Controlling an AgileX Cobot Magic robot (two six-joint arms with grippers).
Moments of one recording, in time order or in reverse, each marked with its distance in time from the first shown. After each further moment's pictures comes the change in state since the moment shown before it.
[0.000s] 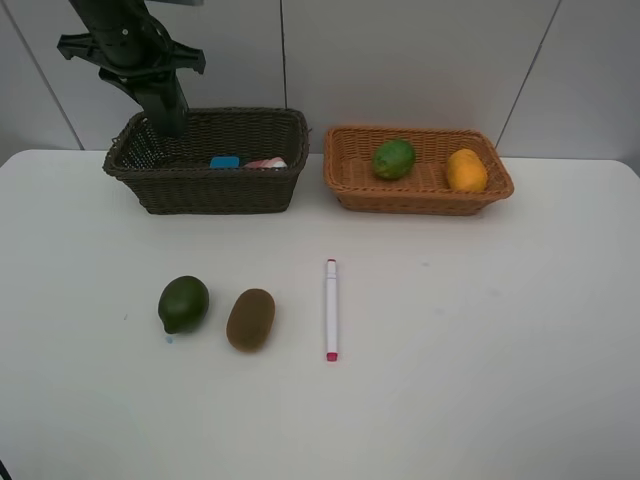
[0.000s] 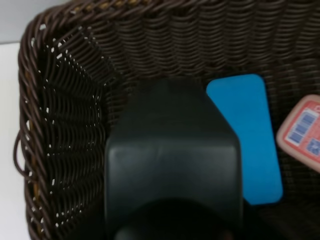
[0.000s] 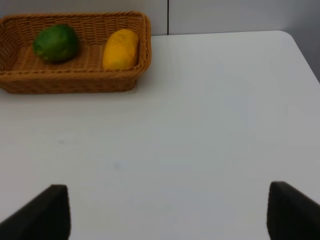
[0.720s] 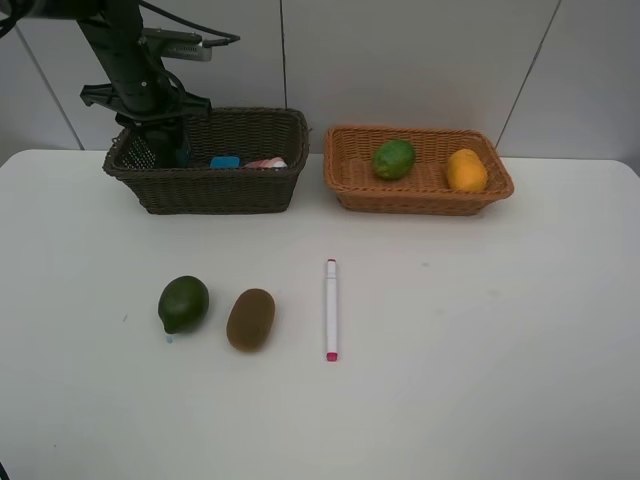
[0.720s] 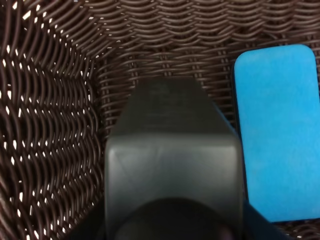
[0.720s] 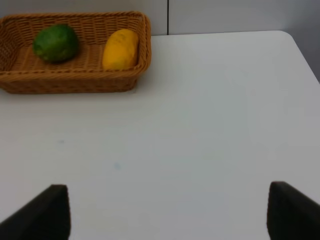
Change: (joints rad) left arm 0.015 0.117 0.000 0.002 -0.032 -0.005; right arm 0.000 0.000 0.000 0.000 0.000 0.000
